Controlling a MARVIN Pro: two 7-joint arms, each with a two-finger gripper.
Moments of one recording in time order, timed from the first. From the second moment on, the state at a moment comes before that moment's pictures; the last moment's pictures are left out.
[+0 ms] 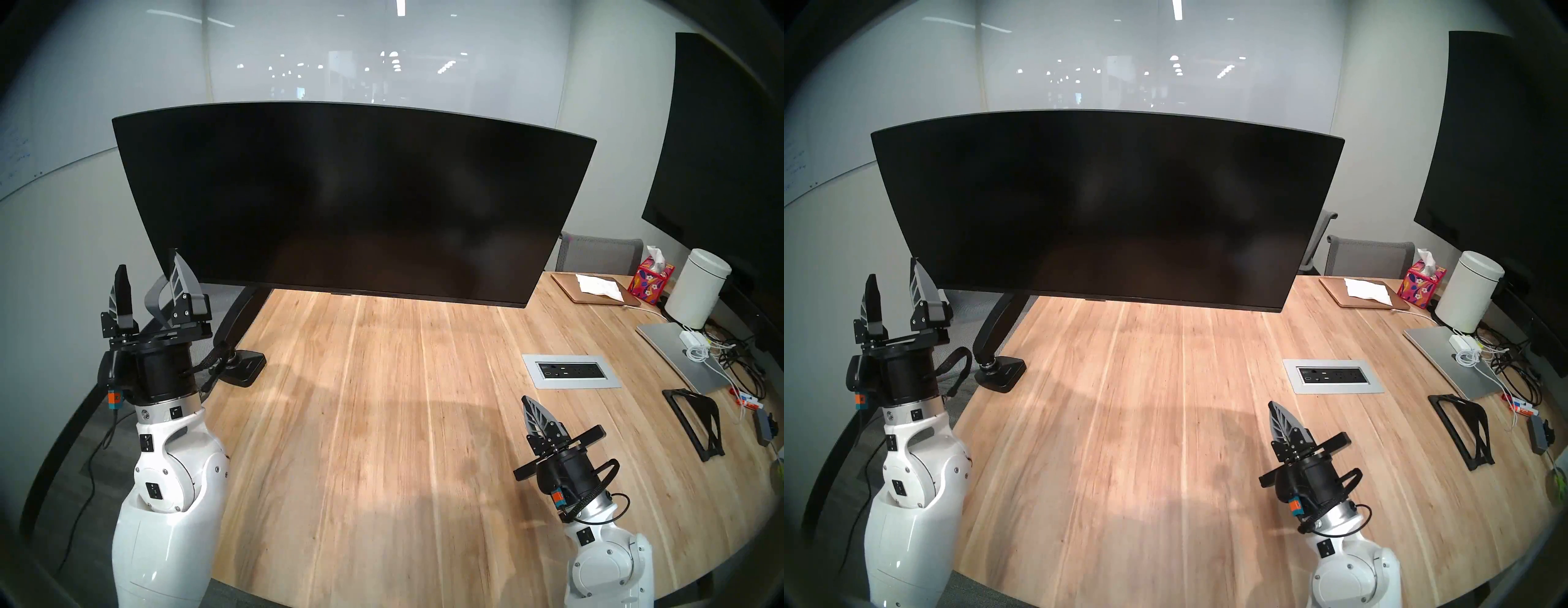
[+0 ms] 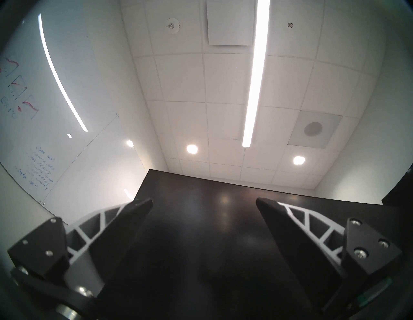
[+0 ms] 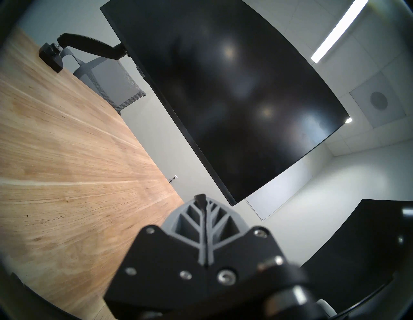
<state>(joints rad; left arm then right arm) 1.95 -1.37 -1.72 -2.08 -0.41 -0.80 0.04 -2.14 -1.74 1.90 -1.99 -0.90 -0.74 0.09</state>
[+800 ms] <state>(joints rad) 2.03 -1.38 -1.74 -2.12 -0.44 -0.76 0.02 -2.09 -1.72 1.82 -1.94 -1.06 -0.65 -0.02</state>
